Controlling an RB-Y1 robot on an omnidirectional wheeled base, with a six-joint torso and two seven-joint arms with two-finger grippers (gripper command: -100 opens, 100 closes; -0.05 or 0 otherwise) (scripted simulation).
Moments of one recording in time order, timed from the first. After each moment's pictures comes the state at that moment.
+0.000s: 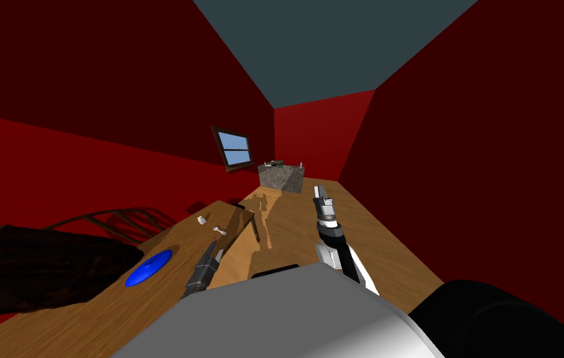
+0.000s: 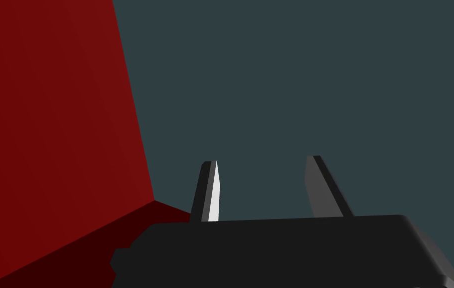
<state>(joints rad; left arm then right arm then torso) 0.77 0.24 -0.08 -1.81 0.05 -0.52 0.14 0.50 -0.03 0.06 -2.32 0.09 -0.60 0.13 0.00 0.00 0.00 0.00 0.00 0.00</state>
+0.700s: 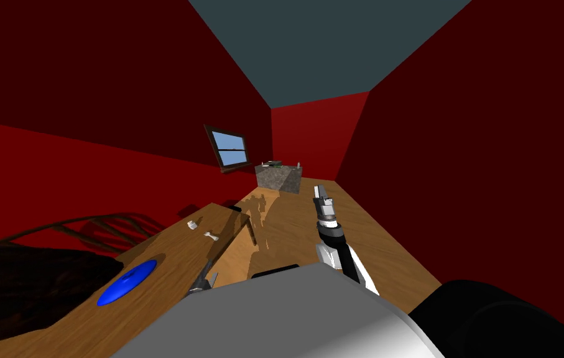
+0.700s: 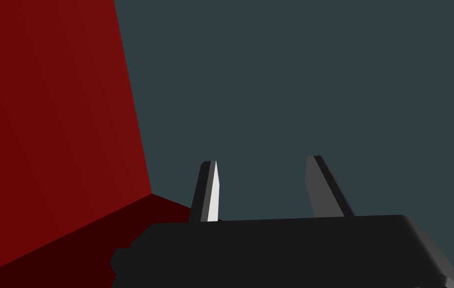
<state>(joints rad) 0.82 0.29 -0.10 -1.65 0.06 -0.55 0.16 0.50 -0.03 0.06 -2.32 0.09 -0.60 0.13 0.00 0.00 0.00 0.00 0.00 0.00</state>
